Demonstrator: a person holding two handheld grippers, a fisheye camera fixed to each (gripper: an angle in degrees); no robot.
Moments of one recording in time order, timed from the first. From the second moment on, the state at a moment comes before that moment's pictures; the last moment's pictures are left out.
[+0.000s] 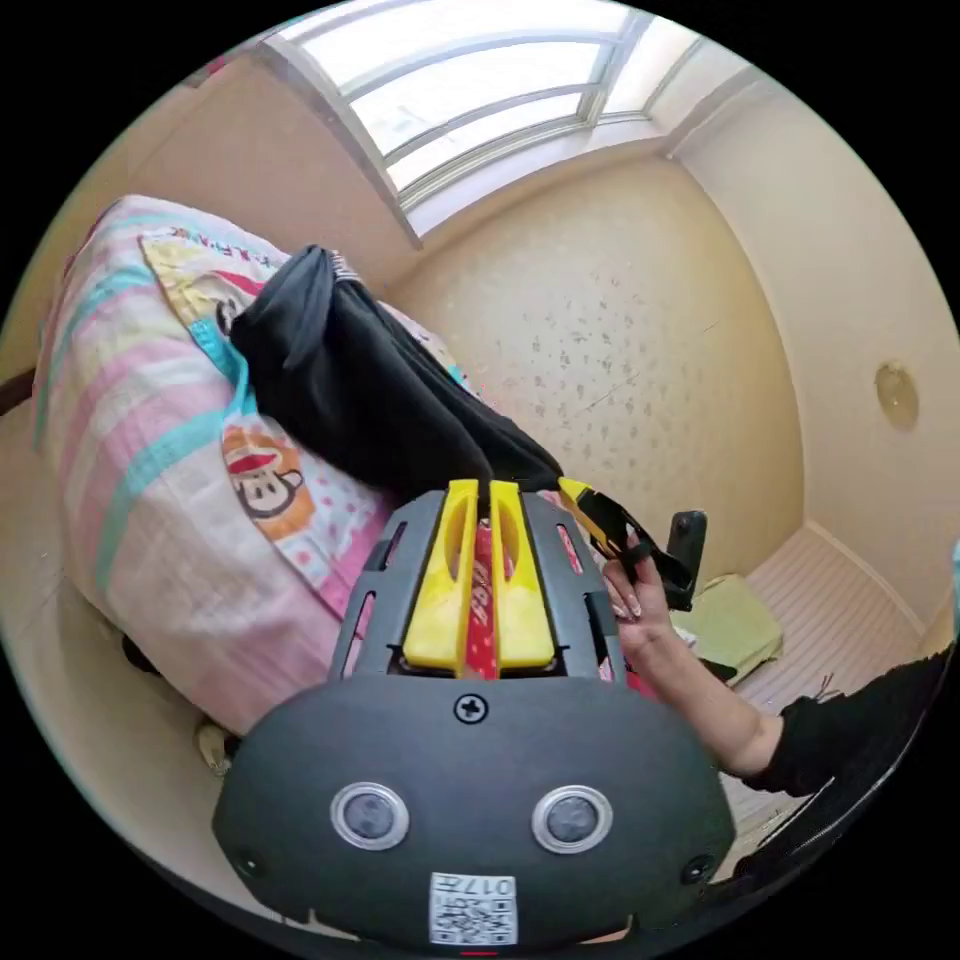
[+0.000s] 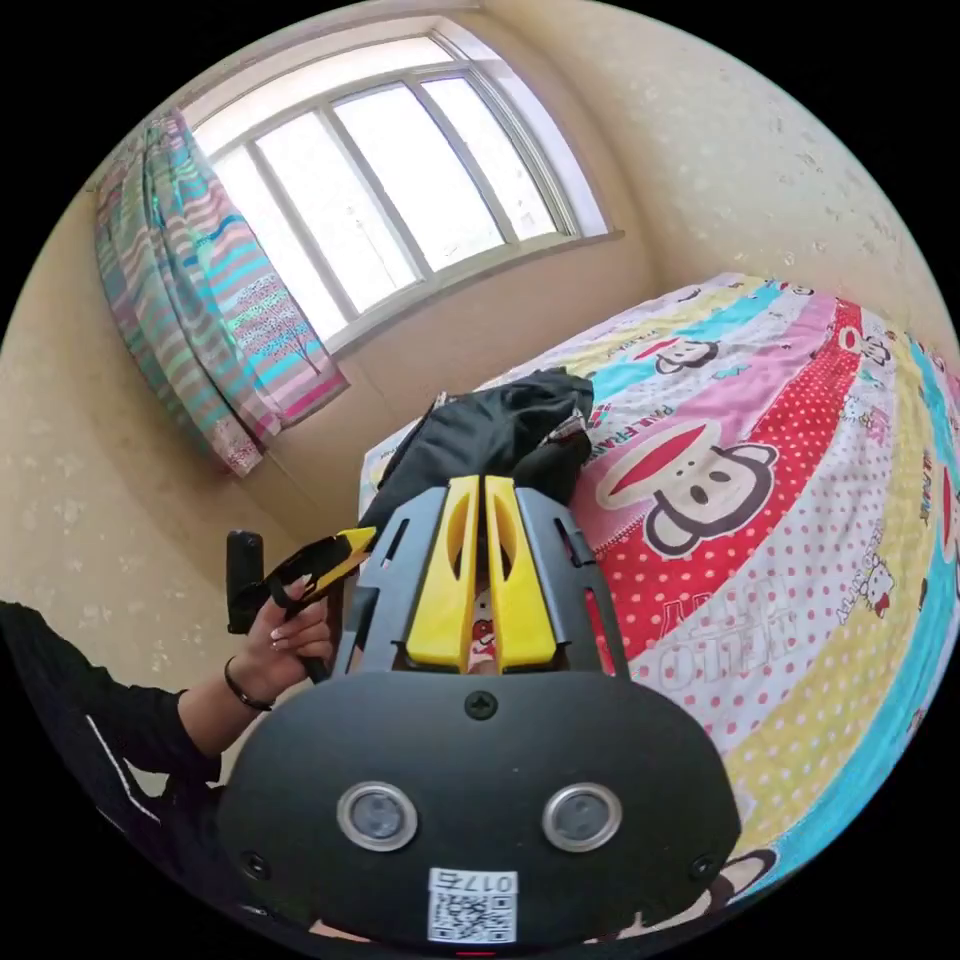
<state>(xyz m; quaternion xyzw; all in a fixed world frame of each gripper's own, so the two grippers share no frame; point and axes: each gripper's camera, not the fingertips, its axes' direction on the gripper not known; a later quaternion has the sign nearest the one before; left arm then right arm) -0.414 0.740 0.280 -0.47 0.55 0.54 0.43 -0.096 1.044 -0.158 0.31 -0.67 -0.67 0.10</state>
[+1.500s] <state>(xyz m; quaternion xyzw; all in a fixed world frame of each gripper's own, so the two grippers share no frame) -0.651 0.977 0.136 -0.86 0.24 0.43 0.10 -0.062 0.457 0.321 0.11 -0.71 -0.66 -0.20</state>
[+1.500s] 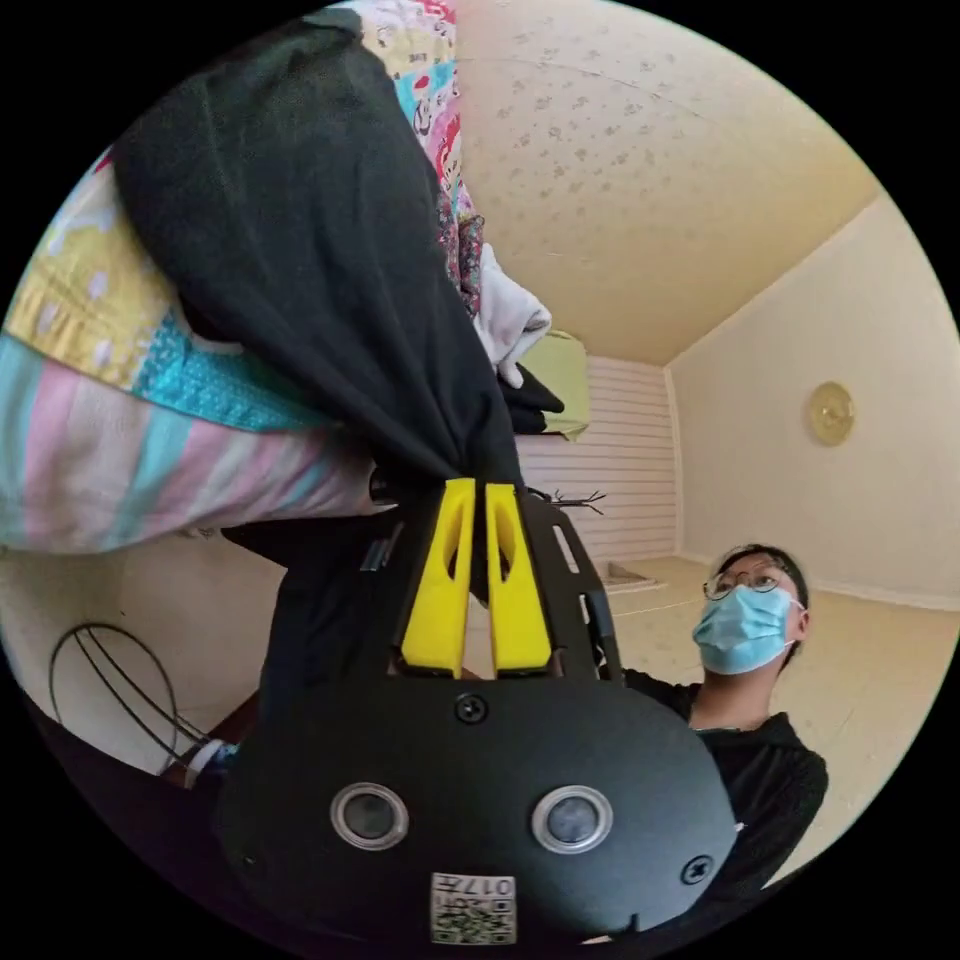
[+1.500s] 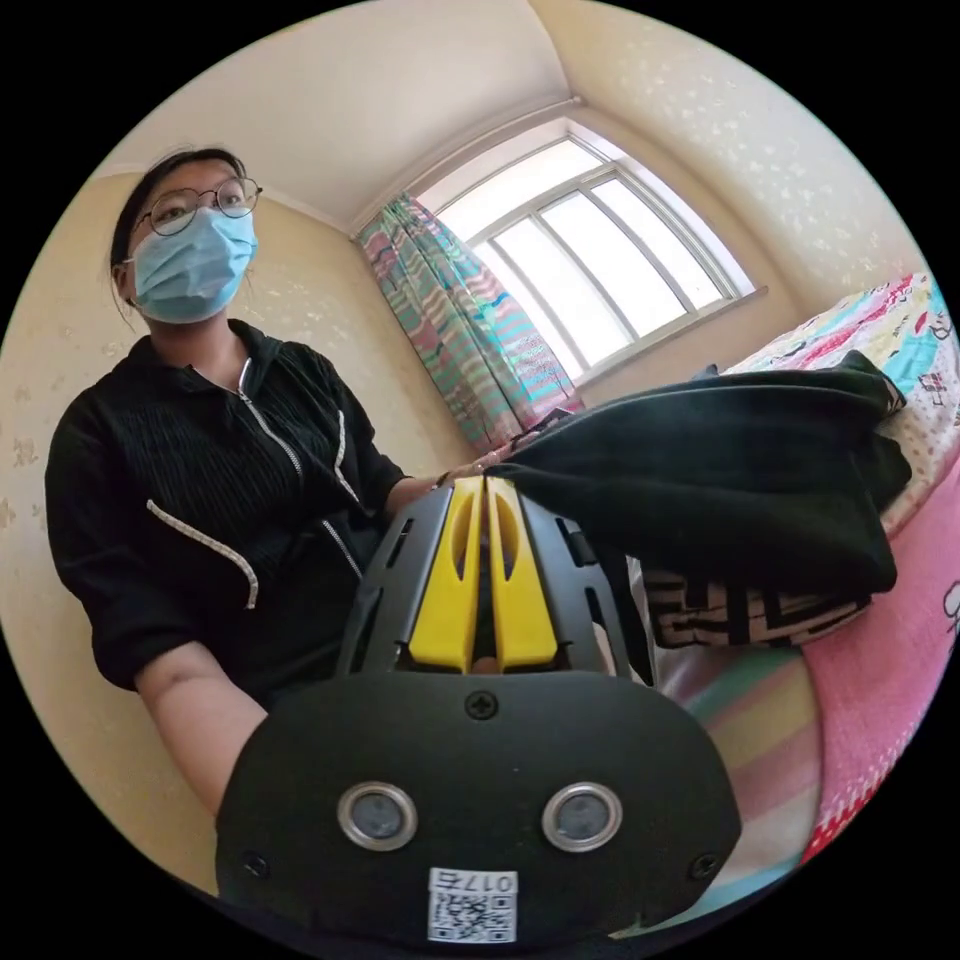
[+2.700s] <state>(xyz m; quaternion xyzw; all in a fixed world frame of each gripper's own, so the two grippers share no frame) -0.610 1.103 -0.063 -0.35 0.38 0.84 0.14 -0.132 0.232 0.327 0.05 -0.86 -0.50 -0.12</state>
